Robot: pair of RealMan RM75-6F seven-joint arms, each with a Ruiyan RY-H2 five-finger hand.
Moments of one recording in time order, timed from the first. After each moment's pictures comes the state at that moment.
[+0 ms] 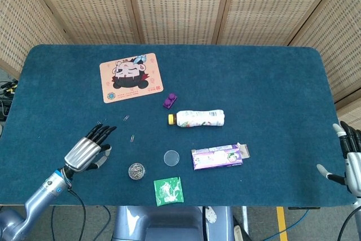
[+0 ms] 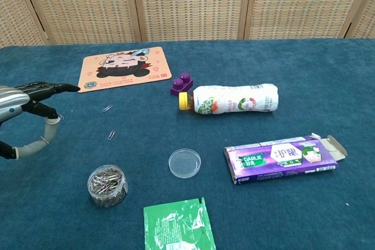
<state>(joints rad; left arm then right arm) -0.48 -1.43 0.09 -1.28 1.72 1.24 -0.06 0.05 -1.05 0.12 -1.62 -1.46 1.52 0.09</state>
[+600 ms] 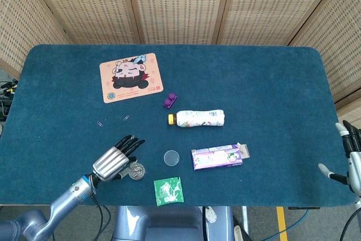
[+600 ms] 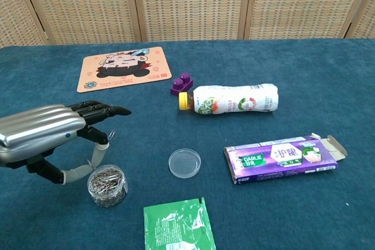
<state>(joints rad) -0.55 -1.50 0.08 -1.42 1.70 1.10 0.14 0.05 -1.04 0.12 -1.61 -1.46 1.52 0.11</state>
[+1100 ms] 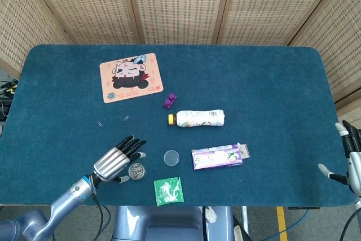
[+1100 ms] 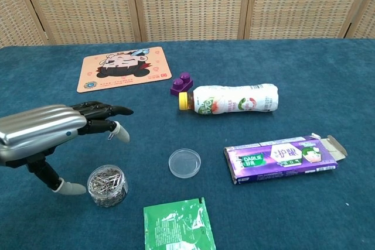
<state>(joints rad) -0.56 -1.48 0.09 -1.45 1.70 1.11 0.10 0.05 -1.04 0.12 -1.62 -1.46 1.52 0.12</state>
